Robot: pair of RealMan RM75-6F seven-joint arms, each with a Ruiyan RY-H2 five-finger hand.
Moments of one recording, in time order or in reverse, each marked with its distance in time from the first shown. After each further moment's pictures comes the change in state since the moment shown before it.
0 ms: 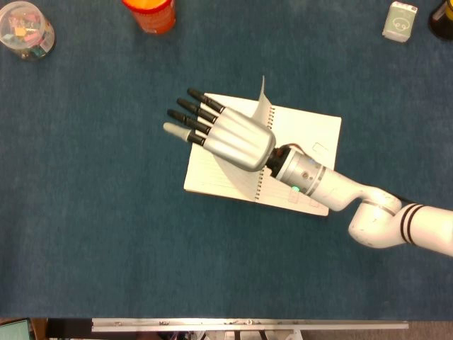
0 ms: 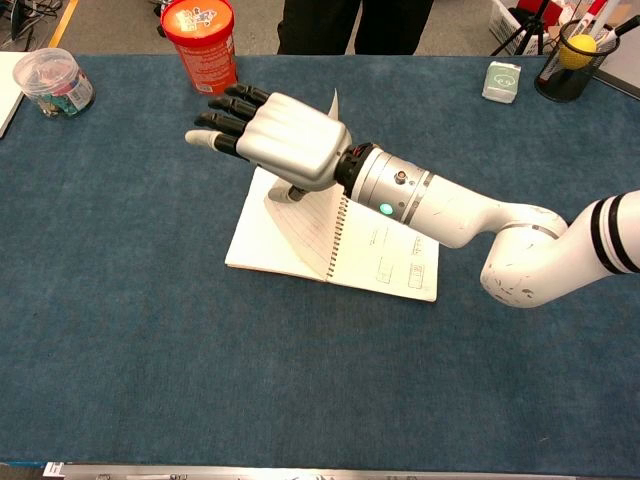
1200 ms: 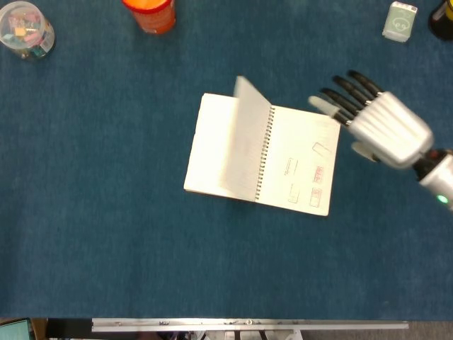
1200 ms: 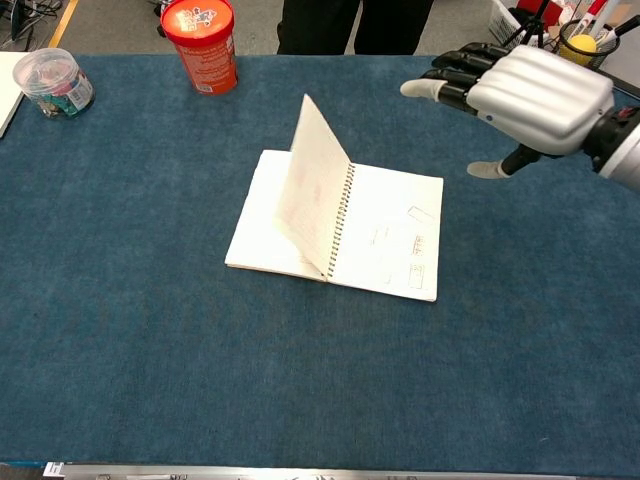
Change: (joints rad) left arm -0.017 -0.016 -0.010 0.035 -0.012 -0.024 -0.030; right arm -0.323 0.657 -0.163 -0.586 0.115 0.083 -0.079
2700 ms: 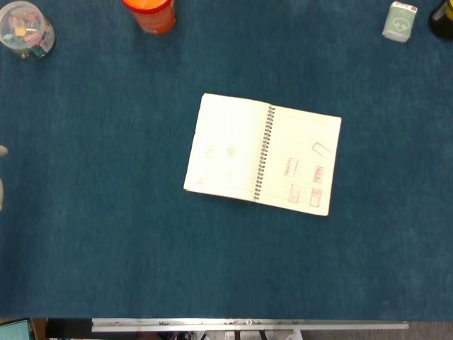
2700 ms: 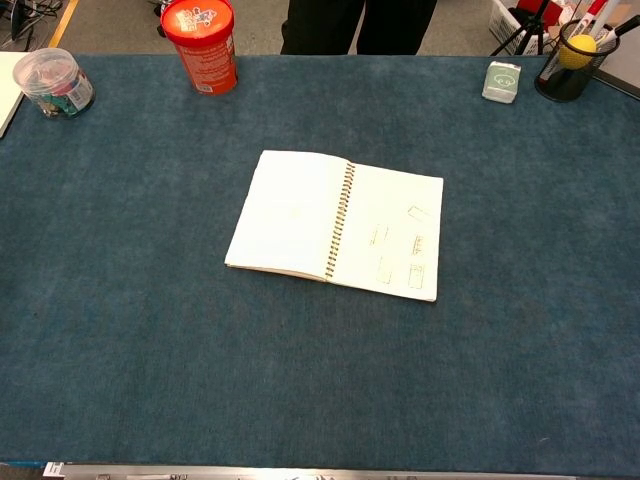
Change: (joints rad) left arm -0.062 -0.127 -0.043 0.090 0.059 0.019 -0.018; right arm -0.542 0.164 0.011 -0.071 0.167 0.425 0.068
